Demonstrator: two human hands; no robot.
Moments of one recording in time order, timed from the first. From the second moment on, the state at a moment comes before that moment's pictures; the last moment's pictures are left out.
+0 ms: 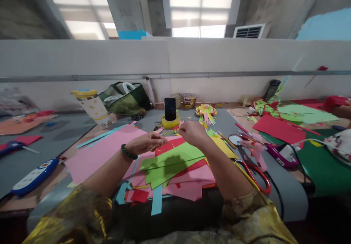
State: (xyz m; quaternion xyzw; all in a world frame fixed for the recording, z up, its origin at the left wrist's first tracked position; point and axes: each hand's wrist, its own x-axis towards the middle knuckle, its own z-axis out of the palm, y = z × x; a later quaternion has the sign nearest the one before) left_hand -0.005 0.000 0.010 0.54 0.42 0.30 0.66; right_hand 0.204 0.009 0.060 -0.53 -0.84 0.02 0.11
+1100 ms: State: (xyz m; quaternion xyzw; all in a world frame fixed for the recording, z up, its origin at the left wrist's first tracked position) left_hand 0.012 0.007 -0.039 0.40 0.43 0.45 0.67; right_hand 0.175 0.035 -0.016 -0.41 -0.65 0.52 0.37
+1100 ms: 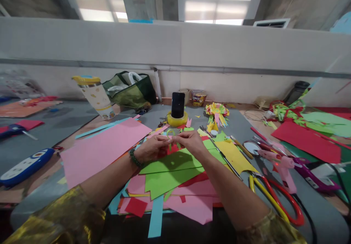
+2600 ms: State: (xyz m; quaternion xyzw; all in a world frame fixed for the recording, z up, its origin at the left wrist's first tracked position) left_hand 0.024 -0.003 -0.036 0.37 0.46 0.48 0.65; right_hand 0.163 0.037 -0.030 -0.39 -0.60 0.48 0.51
